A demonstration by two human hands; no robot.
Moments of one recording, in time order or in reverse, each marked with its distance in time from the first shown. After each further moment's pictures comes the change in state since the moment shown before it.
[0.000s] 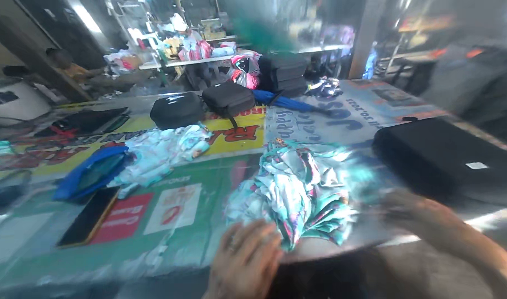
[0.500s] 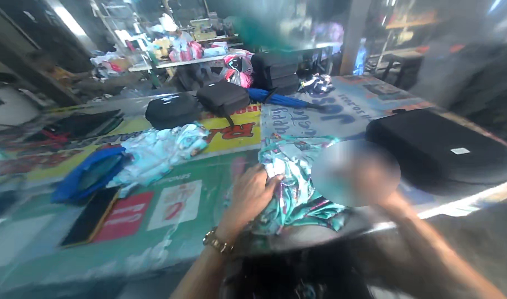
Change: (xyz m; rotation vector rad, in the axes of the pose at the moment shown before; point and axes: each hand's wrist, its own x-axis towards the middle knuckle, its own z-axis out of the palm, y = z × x) left_hand 0.091 -0.053 0.046 -0.113 -0.573 -0.393; right_hand 0.066 -0.076 0.025 0.295 0.269 0.169
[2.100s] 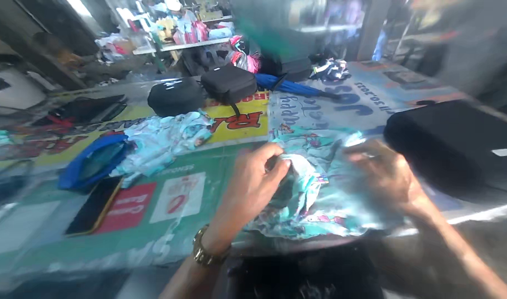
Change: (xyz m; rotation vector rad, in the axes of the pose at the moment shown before) left_hand -0.006 0.023 -0.042 -0.470 0.258 0.160; right_hand 0.007 0.002 0.000 0.219 0.100 -0.326
